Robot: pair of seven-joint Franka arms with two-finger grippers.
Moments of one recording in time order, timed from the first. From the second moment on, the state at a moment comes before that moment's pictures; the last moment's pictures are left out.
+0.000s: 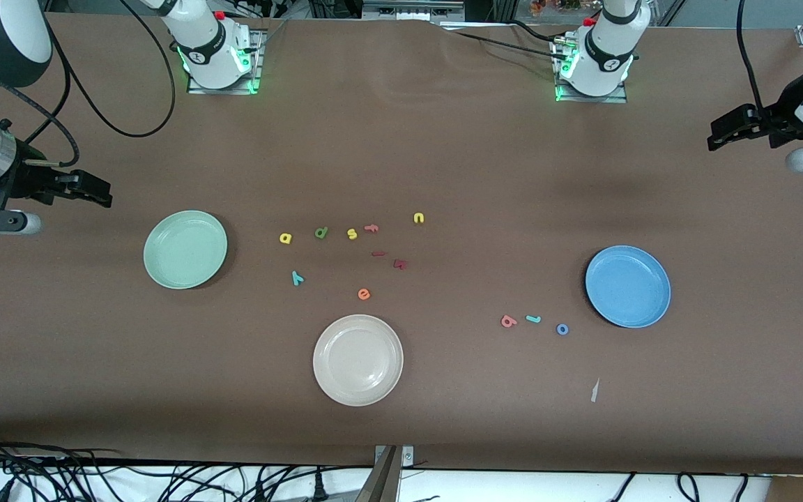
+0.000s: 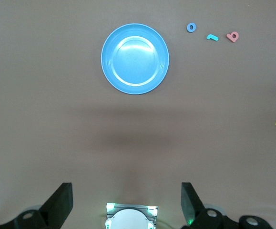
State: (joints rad) left arm -0.03 0.00 0.01 -1.55 0.00 1.37 -0.08; right arm 0.09 0.14 -0.05 -1.57 -0.03 1.62 0.07
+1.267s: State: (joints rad) left arm -0.03 0.00 0.01 -1.55 0.00 1.37 -0.08; right arm 0.31 0.33 0.02 -1.73 0.02 1.89 0.32
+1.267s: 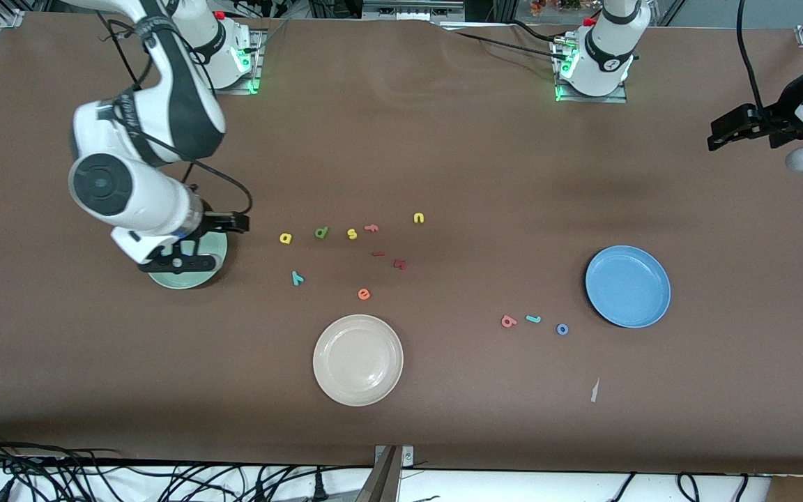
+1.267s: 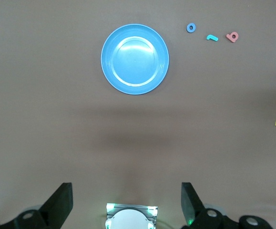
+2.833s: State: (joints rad) left arm -0.03 0.00 0.01 -1.55 0.00 1.37 -0.08; right arm 0.31 0.52 0.09 -2.05 0.02 2.44 0.54
